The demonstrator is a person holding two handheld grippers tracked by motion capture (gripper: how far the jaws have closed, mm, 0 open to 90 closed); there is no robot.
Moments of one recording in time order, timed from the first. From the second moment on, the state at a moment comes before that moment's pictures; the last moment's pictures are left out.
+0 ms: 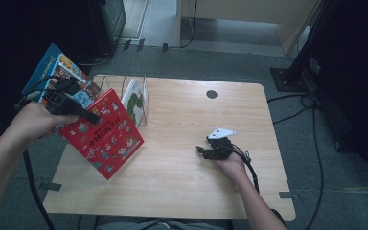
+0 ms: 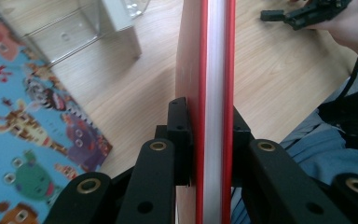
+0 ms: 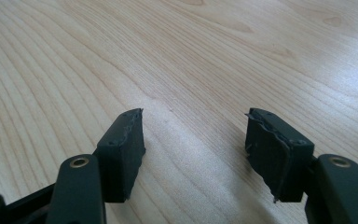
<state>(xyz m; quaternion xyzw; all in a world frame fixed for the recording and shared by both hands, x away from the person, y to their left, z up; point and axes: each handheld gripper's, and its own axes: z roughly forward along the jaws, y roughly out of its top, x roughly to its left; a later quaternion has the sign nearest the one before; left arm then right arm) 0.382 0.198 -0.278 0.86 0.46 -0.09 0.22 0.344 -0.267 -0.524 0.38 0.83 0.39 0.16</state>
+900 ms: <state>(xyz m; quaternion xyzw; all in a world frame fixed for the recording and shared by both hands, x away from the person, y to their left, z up) 0.396 0.254 -0.278 0.81 0.55 -0.07 0.21 0.342 -0.262 -0.524 0.39 0.82 0.38 0.17</state>
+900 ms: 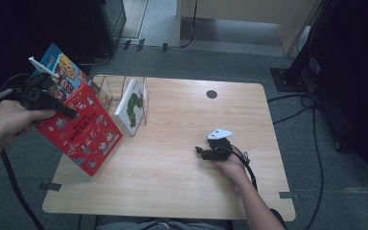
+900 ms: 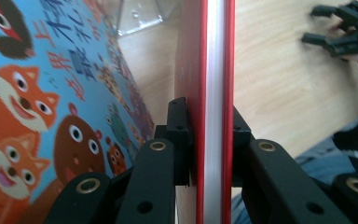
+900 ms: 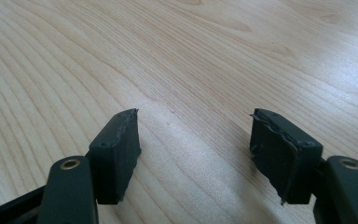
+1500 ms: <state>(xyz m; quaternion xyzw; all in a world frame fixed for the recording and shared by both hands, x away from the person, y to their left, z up) 0.444 0.247 -0.280 0.78 0.58 -0.06 0.20 0.343 -0.259 -0.524 0.40 0.82 0.38 0.17</state>
